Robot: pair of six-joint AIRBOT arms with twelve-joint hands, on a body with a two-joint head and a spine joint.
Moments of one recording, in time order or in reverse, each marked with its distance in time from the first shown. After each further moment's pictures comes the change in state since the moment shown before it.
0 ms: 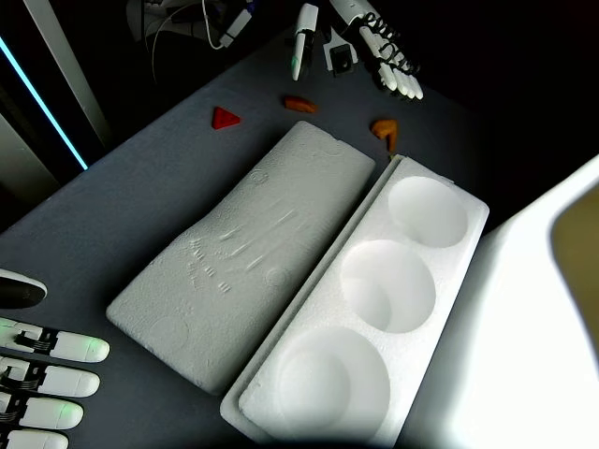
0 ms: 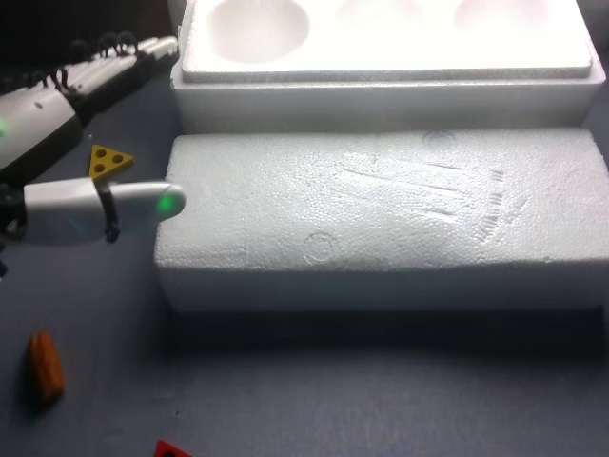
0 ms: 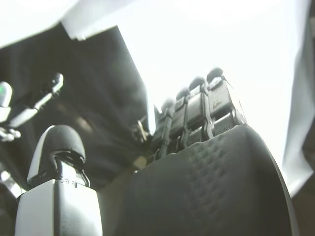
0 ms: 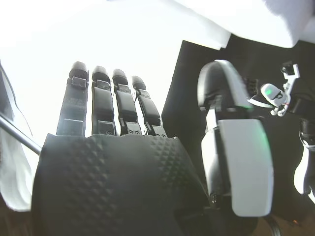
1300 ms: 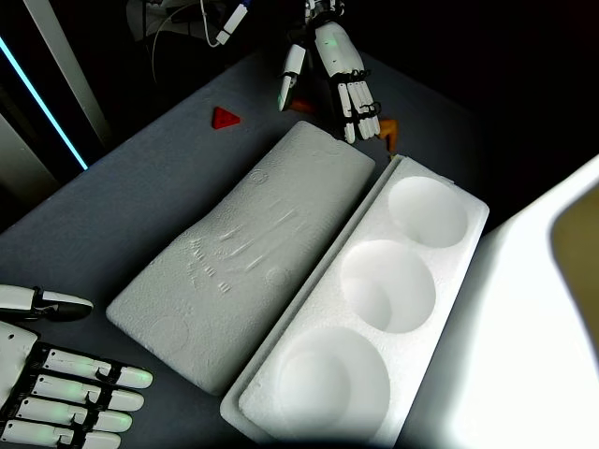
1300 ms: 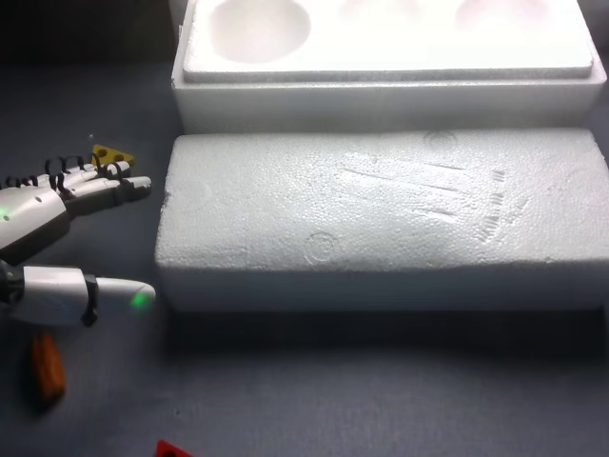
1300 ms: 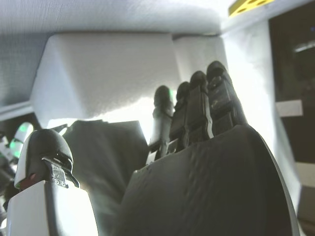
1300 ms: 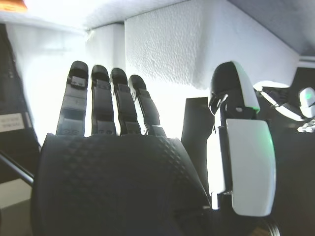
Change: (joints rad) left arm 0.131 -0.032 0.011 -0.107 0.205 0.071; right arm 0.070 -0.192 0.135 0.085 -0.240 -0.002
